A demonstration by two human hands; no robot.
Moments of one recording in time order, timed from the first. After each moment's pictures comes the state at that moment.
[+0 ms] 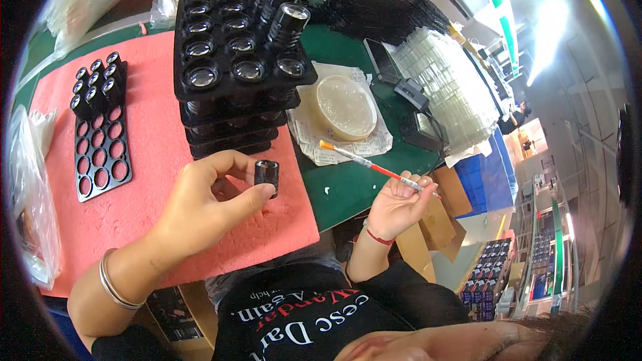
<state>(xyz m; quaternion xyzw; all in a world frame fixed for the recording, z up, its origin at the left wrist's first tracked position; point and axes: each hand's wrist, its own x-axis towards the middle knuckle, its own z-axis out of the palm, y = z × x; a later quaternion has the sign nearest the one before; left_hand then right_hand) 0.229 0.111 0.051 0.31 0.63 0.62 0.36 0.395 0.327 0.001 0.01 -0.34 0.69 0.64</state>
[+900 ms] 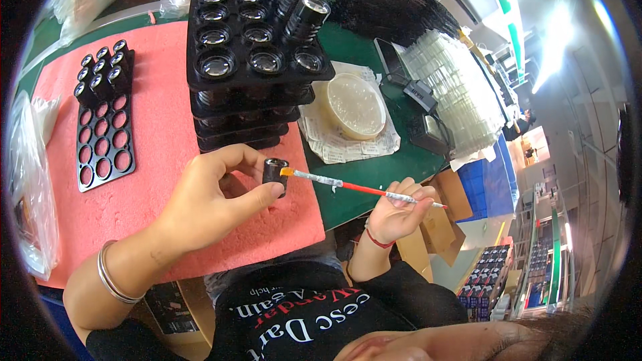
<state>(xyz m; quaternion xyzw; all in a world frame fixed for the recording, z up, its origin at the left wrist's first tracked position) 0.226 0.111 0.045 0.32 0.64 0.61 0.35 0.396 0.324 -0.012 0.05 -0.52 0.60 0.61</state>
